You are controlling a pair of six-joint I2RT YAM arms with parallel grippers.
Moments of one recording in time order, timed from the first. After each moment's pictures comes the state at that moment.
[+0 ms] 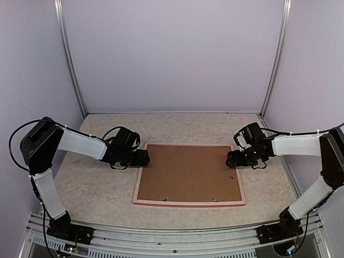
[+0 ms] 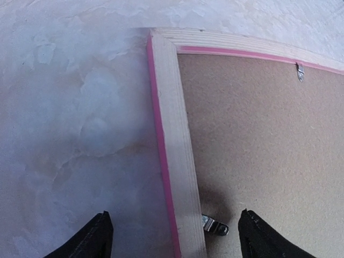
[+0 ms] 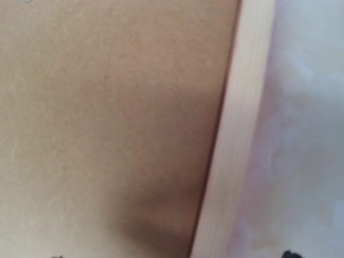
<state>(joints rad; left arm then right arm) -0.62 1.83 0.95 0.01 -0.08 -0.49 0.40 1.52 0.81 -0.31 -0.01 0.25</state>
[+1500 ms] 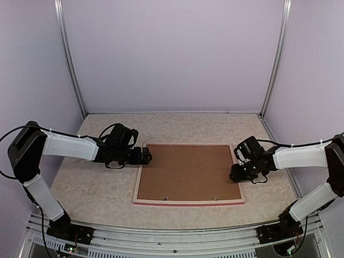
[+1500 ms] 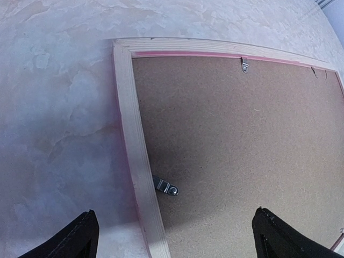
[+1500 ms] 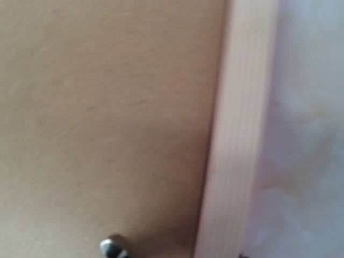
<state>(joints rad) -0.65 1.67 0.90 -0.04 -0.03 -0.51 0.53 1.42 0.64 -0.31 0.05 0.40</state>
